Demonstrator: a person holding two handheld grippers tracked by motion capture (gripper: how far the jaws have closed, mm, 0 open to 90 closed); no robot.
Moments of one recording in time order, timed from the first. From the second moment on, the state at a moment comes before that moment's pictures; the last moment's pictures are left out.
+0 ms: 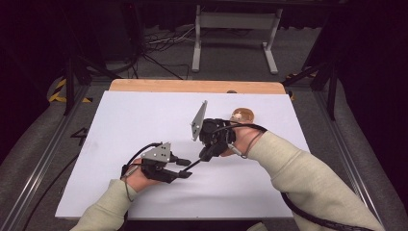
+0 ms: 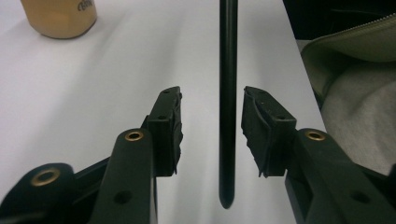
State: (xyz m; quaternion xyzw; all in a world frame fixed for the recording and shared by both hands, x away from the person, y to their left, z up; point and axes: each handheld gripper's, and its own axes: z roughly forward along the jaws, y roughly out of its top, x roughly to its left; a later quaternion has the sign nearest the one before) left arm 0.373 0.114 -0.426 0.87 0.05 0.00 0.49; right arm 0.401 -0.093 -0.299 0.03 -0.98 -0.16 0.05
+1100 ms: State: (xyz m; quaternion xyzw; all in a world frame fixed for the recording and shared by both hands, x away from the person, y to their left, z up) left arm 0.372 0.112 -0.427 0.88 0.06 -0.01 0.47; right arm 0.405 -0.090 -0.301 0.03 -0.98 -0.20 0.04
